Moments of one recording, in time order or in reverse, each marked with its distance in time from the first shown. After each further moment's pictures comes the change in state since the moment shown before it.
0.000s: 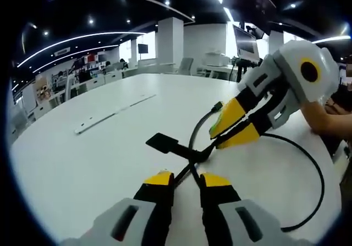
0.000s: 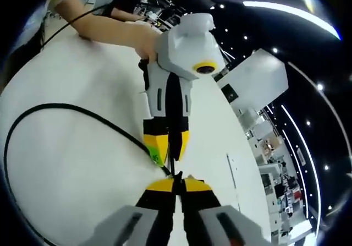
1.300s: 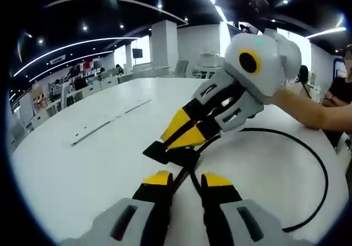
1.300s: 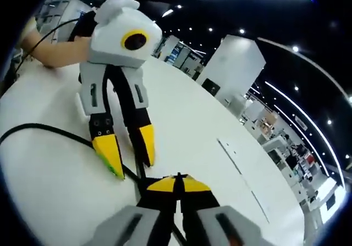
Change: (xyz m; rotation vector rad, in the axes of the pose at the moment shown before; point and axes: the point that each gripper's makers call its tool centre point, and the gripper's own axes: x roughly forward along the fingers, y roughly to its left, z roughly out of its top) left arm 0.017 0.003 0.003 0.055 -0.022 -0.019; right arm 0.048 -0.037 -0.041 0.312 -0.071 -0.051
